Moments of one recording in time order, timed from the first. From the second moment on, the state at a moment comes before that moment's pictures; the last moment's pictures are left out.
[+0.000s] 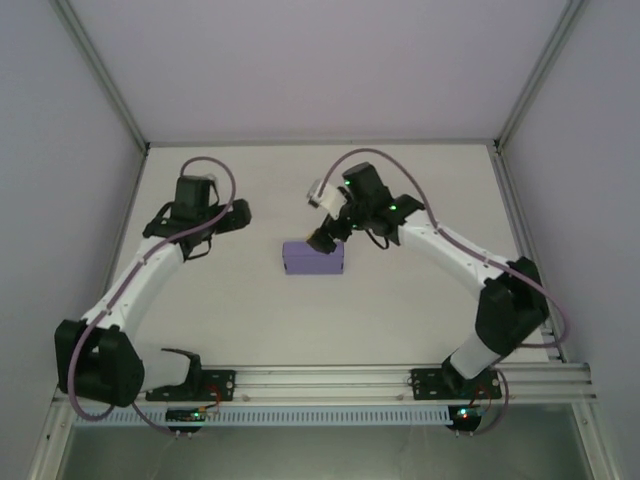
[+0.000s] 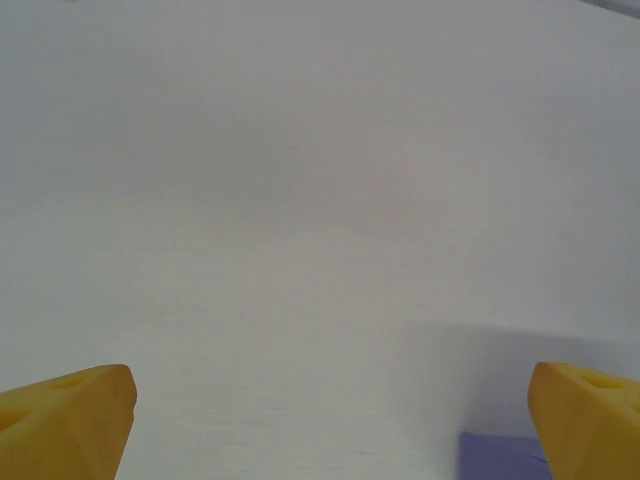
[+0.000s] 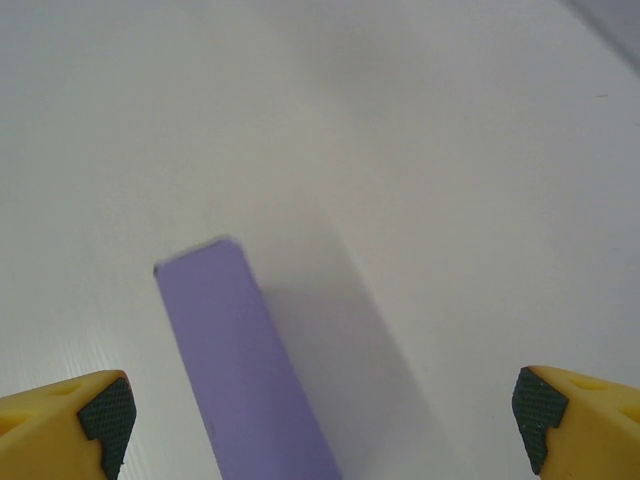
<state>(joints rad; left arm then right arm) -0.23 1.24 0.99 -0.54 -0.07 -0.41 0.66 1.61 1.33 -0.51 -0.31 -0.44</state>
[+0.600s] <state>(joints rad) -0.19 1.20 0.91 -0.56 -0.14 -0.43 0.78 1.98 1.63 -0.91 -0.07 -0.75</state>
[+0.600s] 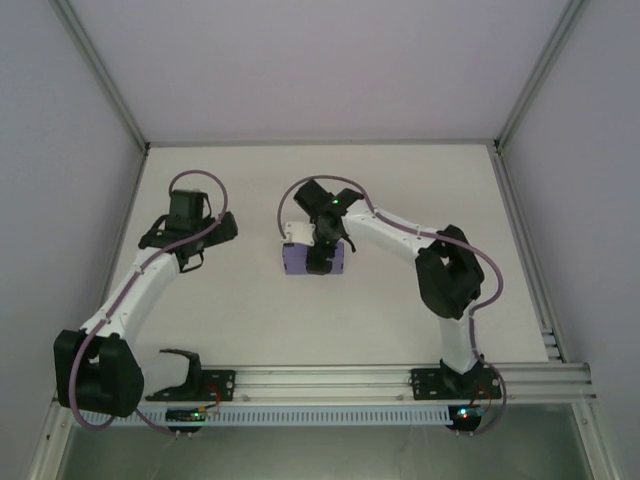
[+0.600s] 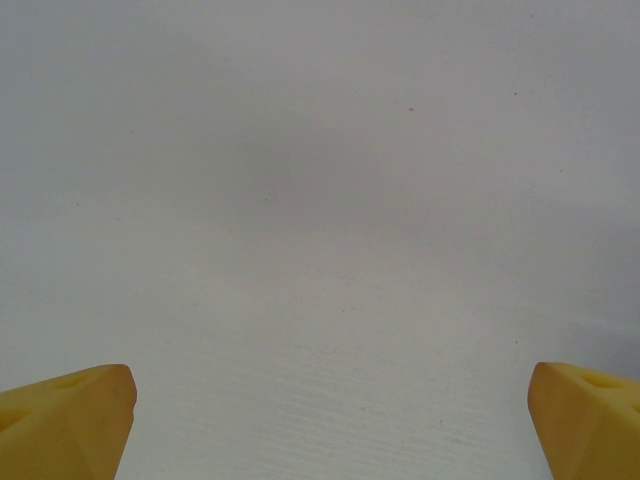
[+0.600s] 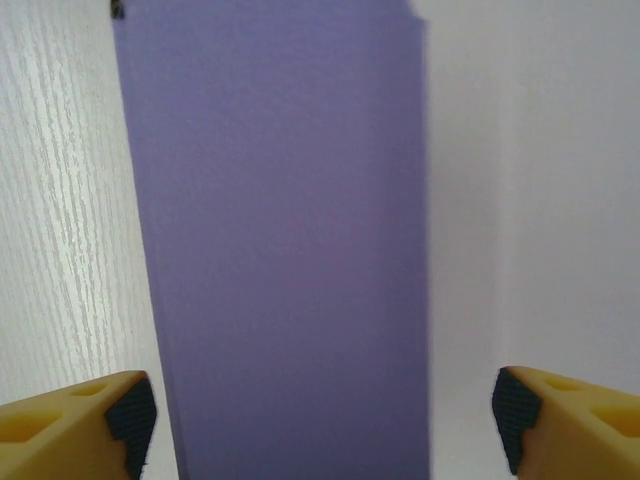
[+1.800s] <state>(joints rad) -0.19 1.15 0.86 -0.56 -0.14 -0.44 0.83 1.86 1.26 -0.58 0.39 -0.80</state>
